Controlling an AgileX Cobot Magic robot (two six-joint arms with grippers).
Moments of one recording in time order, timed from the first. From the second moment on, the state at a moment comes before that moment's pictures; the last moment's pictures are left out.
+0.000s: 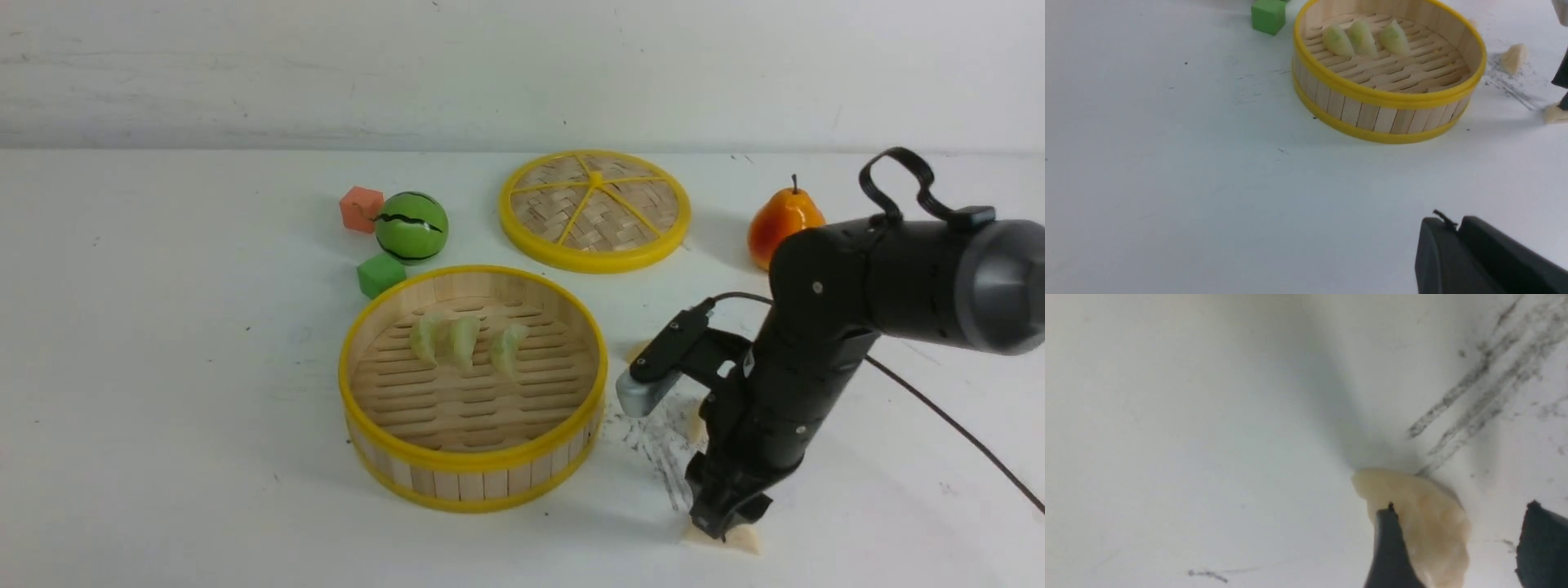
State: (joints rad) right arm 0.43 1.87 -1.22 0.18 0.86 -0.51; left arm -0.46 0.17 -0.38 0.10 0.70 -0.19
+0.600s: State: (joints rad) right arm 0.43 1.90 -1.23 0.34 0.92 -0.47; left arm -0.46 0.16 -0.38 0.14 0.64 -0.21
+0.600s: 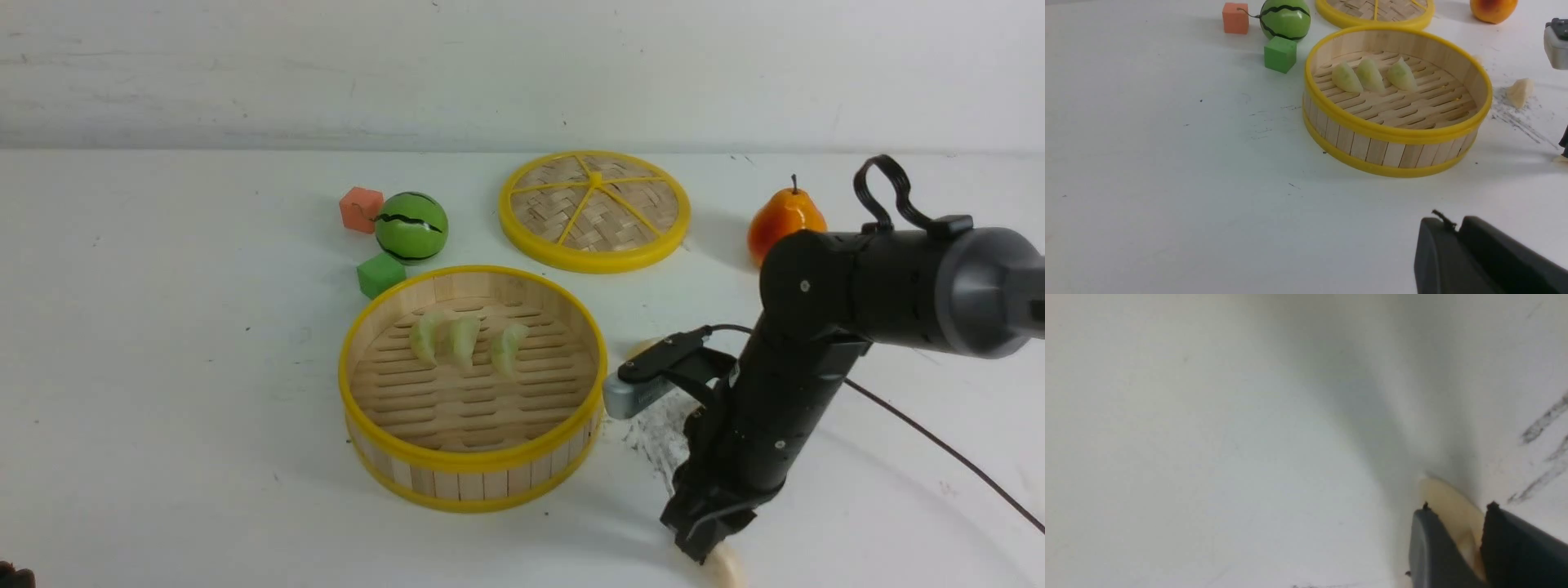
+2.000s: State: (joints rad) right arm 0.58 1.89 -1.62 0.45 0.92 -0.25; left arm -0.46 0.16 -0.38 0.17 0.62 -0.21
